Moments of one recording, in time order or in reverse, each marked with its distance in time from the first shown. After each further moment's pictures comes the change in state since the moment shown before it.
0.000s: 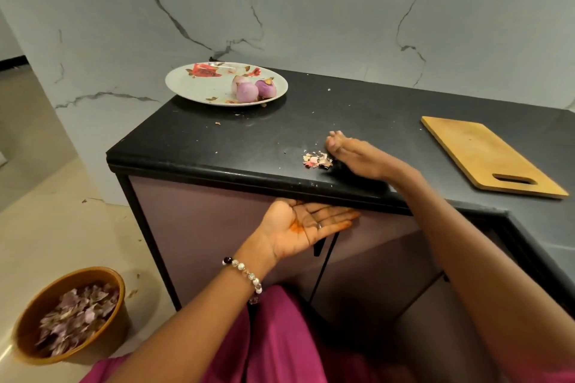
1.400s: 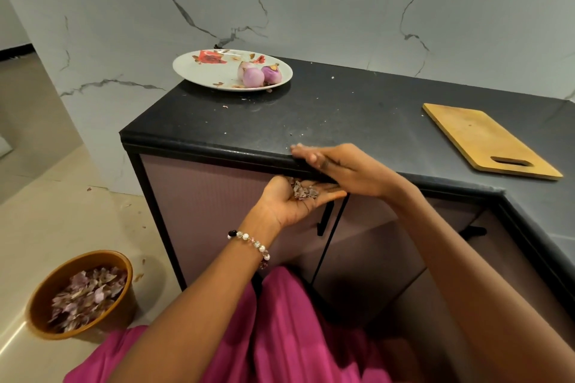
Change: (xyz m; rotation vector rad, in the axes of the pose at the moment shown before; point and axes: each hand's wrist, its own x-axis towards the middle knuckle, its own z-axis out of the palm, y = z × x) left_hand -0.008 0.007 0.001 -0.043 0.052 0.183; right_hand -0.051 -0.053 0.036 0.040 0.062 -0.389
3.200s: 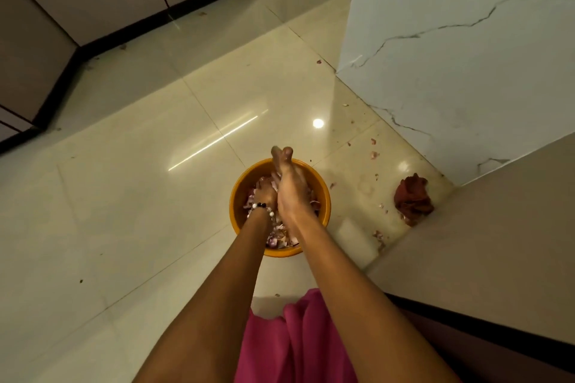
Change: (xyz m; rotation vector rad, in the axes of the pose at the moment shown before) left_hand -0.139 0.298 -0.514 0.172 1.355 0.514; right_hand 0.409 -0.138 0.599 1.222 -0.426 0.663
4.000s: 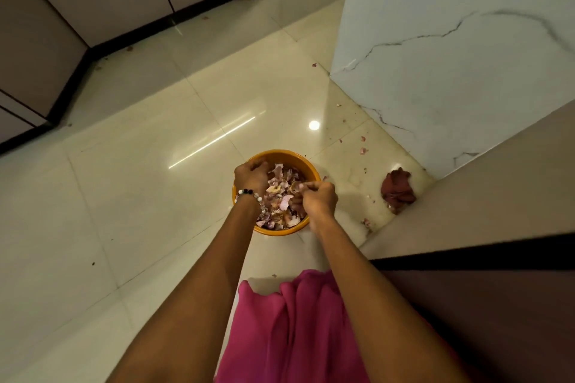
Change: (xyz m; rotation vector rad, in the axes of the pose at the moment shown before) left_hand -0.016 -0.003 -0.033 -0.028 0.230 0.130; right_hand -0.047 0.017 -0.050 -0.325 0.335 0.063
